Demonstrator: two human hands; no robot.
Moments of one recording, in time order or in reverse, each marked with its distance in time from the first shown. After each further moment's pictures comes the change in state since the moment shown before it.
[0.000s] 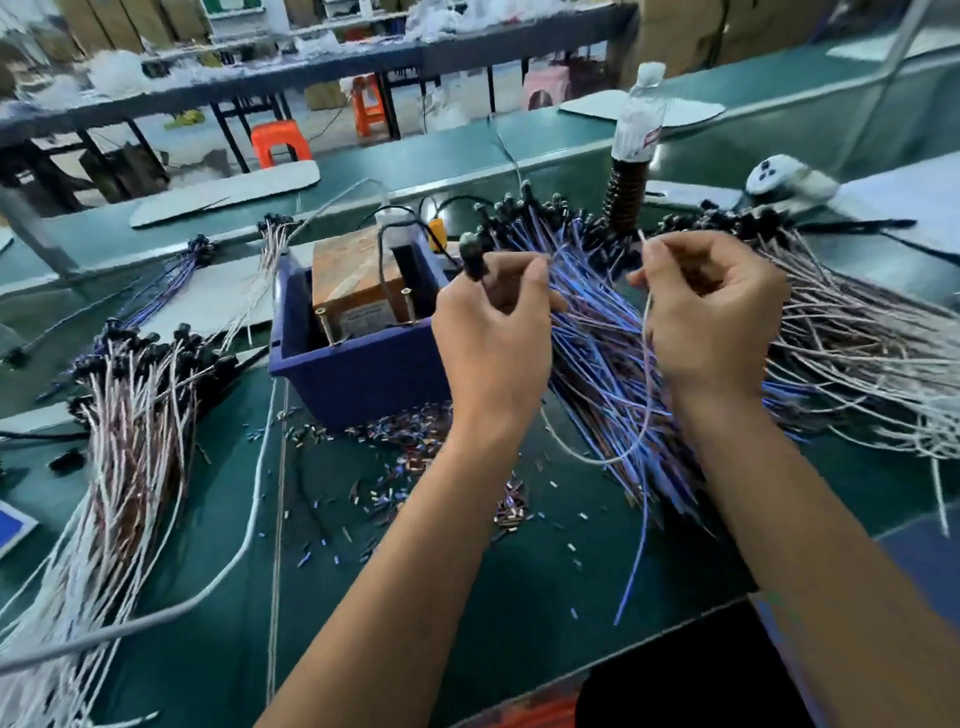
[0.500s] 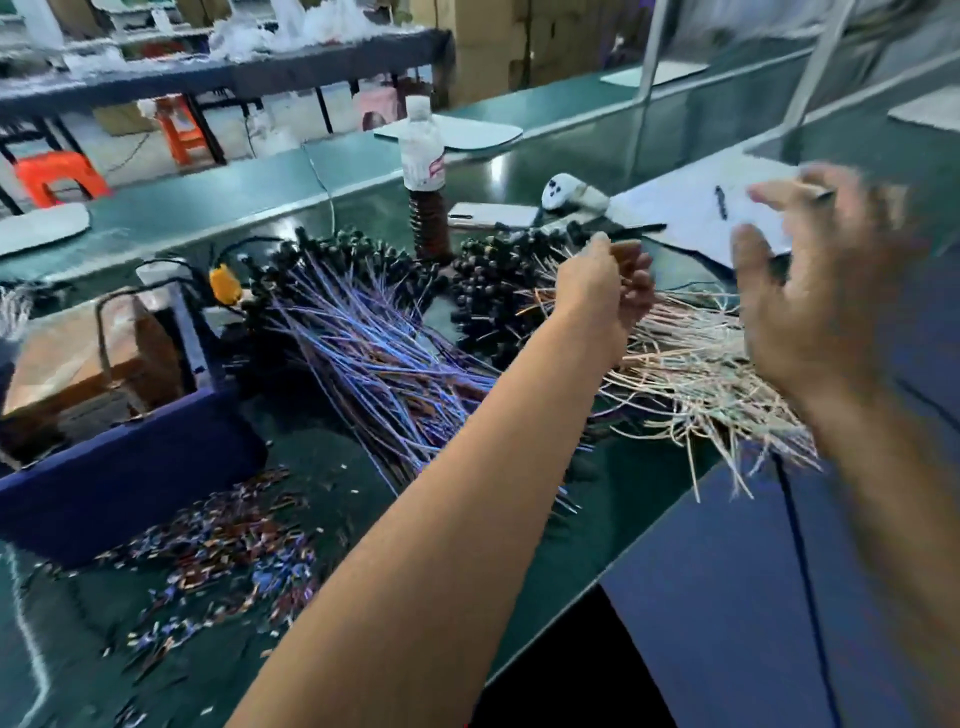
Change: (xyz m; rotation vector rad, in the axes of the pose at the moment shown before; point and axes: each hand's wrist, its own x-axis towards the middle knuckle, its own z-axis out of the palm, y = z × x) left_hand -0.016 0.041 0.248 -0.650 -0.629 -0.960; right_hand 0.098 0.022 -0.221 -1.027 0.105 -0.346
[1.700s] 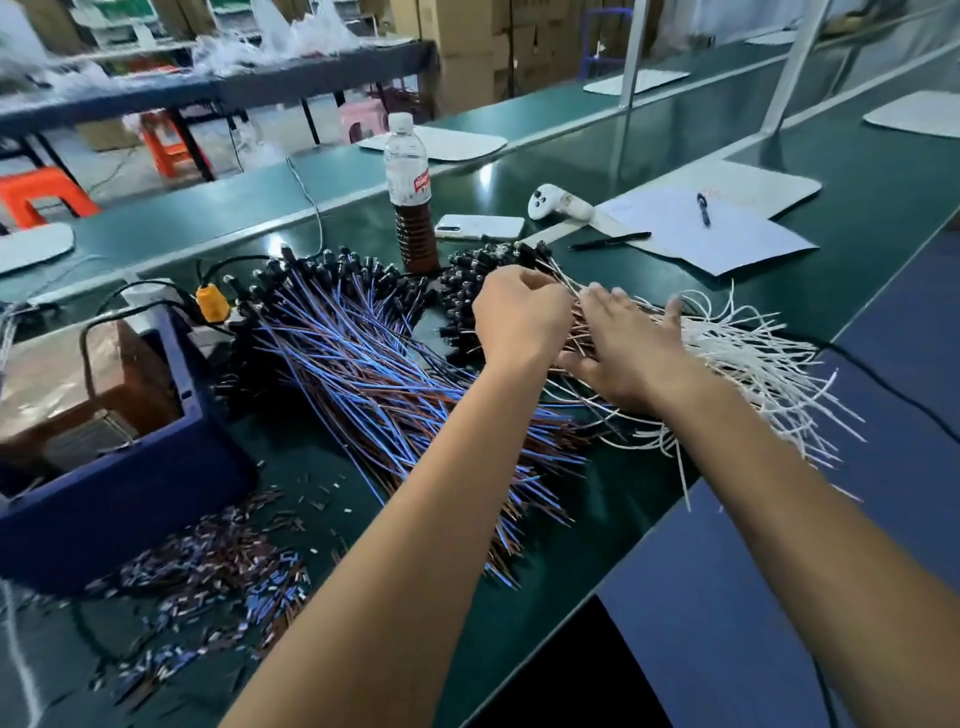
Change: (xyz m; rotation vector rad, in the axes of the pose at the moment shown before) left_hand -0.002 0.009 -0.044 0.698 0.302 0.395; right_hand -0.008 -0.049 0.082 -0.278 -0.977 -0.022
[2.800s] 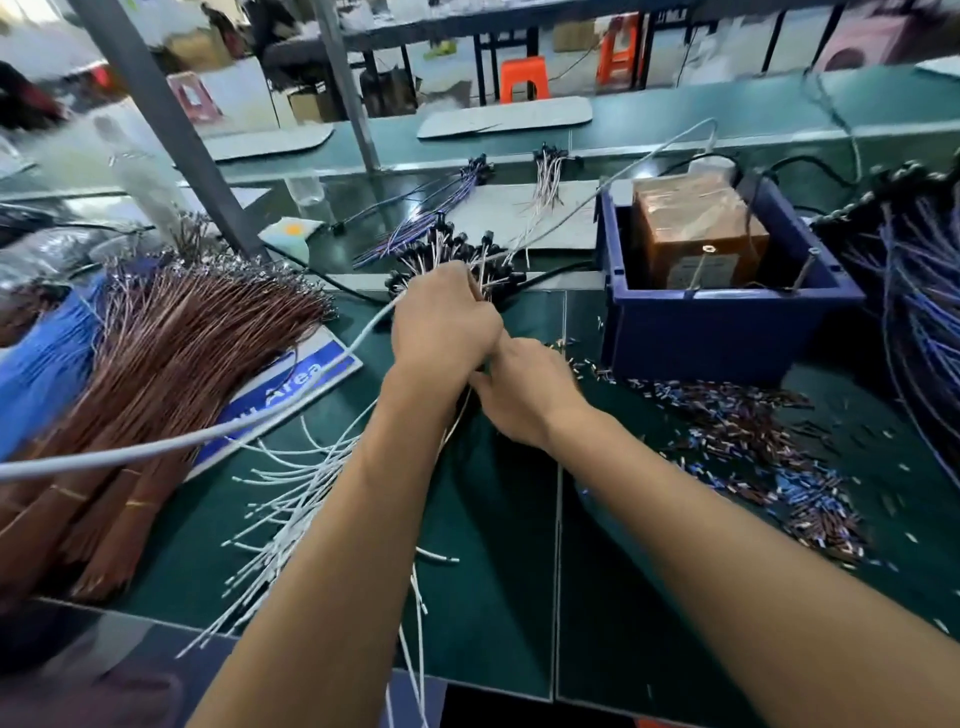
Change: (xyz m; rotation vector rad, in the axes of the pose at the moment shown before) left_hand -0.165 -0.102 -0.486 0.948 0.793 -0.238; right_hand -0.178 -0.498 0.092 0.353 -0.109 -0.977
